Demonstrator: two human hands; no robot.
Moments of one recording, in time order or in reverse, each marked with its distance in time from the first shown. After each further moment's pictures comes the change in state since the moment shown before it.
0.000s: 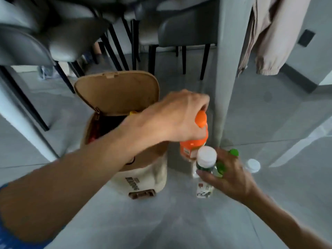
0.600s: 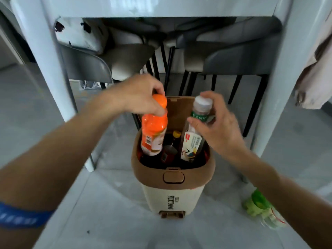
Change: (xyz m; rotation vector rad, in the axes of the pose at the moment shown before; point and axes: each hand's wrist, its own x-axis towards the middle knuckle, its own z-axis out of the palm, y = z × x) left_hand -0.077 -0.147 -0.112 -0.033 0.039 -0.460; right_hand 0.162 -0.136 0.046 0.035 0.179 -0.115
